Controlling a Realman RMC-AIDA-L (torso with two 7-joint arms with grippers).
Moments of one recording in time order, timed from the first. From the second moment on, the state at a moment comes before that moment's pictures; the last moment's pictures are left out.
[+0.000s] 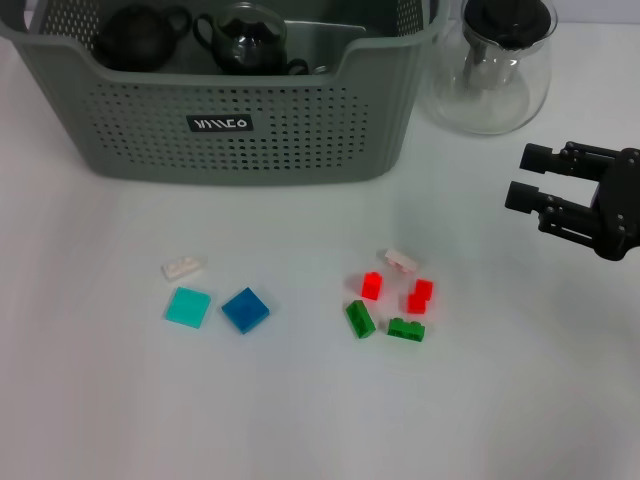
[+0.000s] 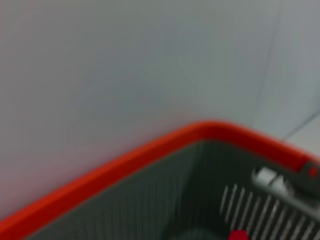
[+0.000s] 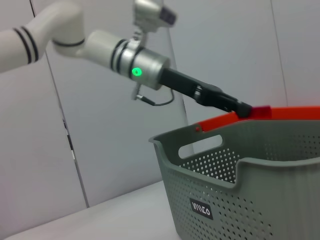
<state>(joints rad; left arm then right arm) -0.88 -1.98 0.78 0.97 2.36 1.26 -2.11 0.37 2.09 -0.62 -0.71 -1.85 -1.75 1.27</state>
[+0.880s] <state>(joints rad) -0.75 -2.14 0.88 1.22 2.25 1.21 -2.12 0.37 2.09 -0.62 -0.70 -1.85 -1.75 1.27</state>
